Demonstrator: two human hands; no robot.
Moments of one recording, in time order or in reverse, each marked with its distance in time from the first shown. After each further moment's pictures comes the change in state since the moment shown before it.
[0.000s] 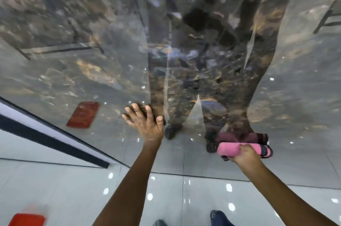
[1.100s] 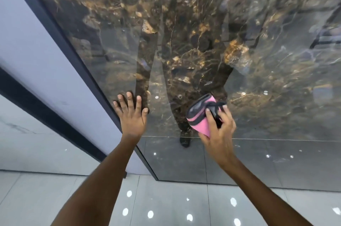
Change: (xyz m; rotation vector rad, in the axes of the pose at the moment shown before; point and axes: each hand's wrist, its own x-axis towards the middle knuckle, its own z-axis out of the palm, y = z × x) left_hand 0.051 -0.321 -0.119 0.115 -0.146 0.231; right_hand -0.056 0.190 0.246 -0.985 0.371 -2.152
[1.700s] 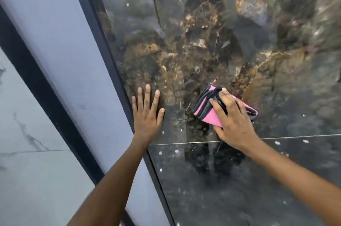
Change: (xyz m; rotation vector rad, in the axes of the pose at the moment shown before) left_hand -0.032 -0.026 0.025 0.073 0.132 0.191; right_hand -0.022 0.024 0.073 -0.174 0.167 -0.401
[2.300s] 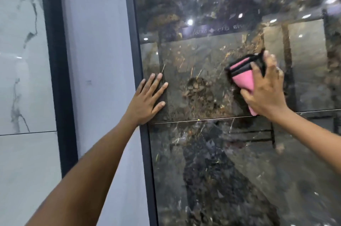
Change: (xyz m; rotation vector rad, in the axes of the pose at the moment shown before) left_hand -0.056 -0.058 0.027 0.266 0.093 0.394; right_hand -0.050 0.016 0.018 -0.243 0.241 0.263
